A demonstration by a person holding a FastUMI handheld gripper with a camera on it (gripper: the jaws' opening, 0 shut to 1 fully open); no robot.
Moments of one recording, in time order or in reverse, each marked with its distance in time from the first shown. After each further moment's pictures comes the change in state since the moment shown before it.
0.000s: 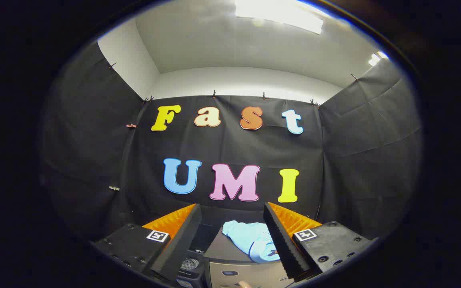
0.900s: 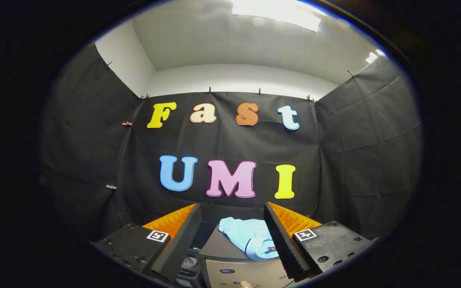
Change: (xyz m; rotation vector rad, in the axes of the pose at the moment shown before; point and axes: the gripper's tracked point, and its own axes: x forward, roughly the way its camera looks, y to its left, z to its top) arm 0.003 -0.010 -0.012 0.006 0.024 -0.030
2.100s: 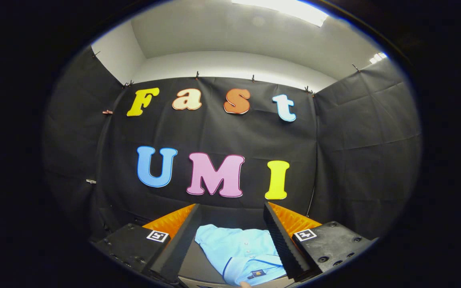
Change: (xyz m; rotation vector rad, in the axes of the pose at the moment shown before) arm 0.148 -0.051 -0.018 -0.026 0.112 -0.071
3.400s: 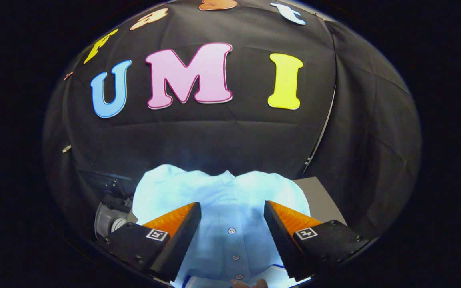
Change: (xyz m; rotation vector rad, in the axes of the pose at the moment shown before) arm 0.166 -0.054 -0.255 0.038 0.737 -0.063
